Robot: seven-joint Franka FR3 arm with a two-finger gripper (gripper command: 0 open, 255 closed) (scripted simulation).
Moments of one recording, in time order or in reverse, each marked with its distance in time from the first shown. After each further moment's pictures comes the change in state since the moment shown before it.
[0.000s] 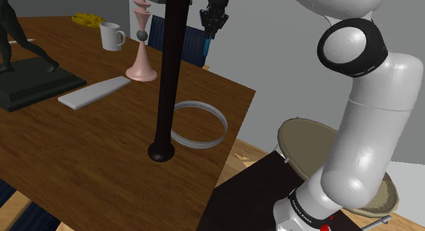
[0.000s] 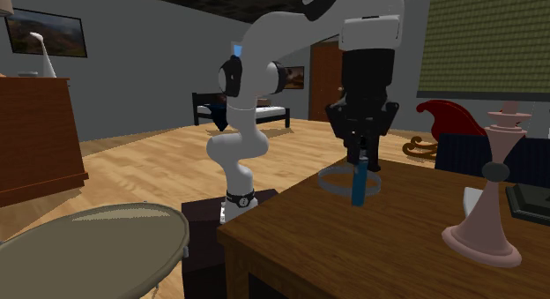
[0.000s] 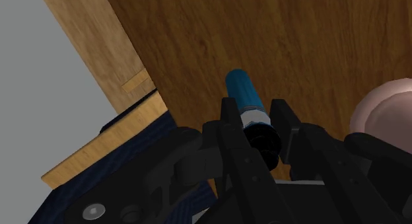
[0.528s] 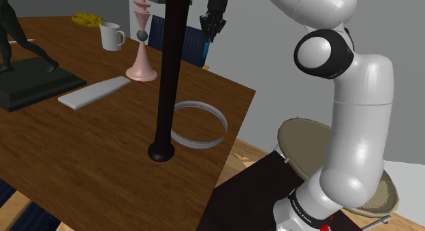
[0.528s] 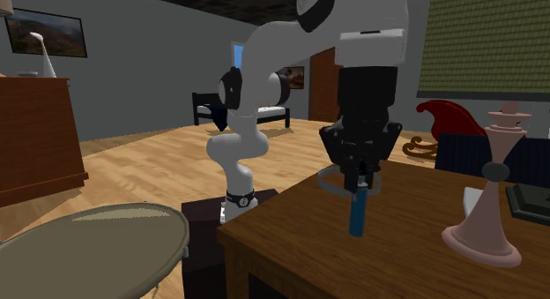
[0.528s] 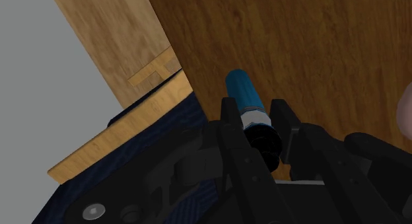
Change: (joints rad) arm -0.033 0.164 -0.017 0.185 -0.006 -0.021 -0.055
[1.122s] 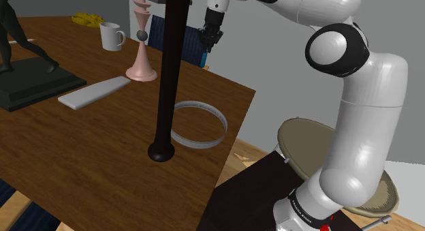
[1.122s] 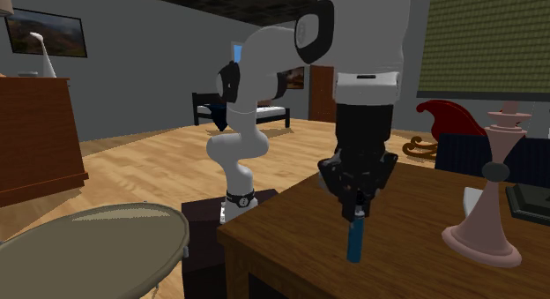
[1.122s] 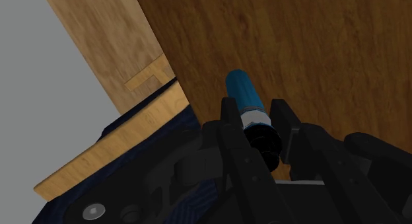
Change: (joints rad) arm -0.010 -0.084 0.001 -0.260 0.006 0.175 0.001
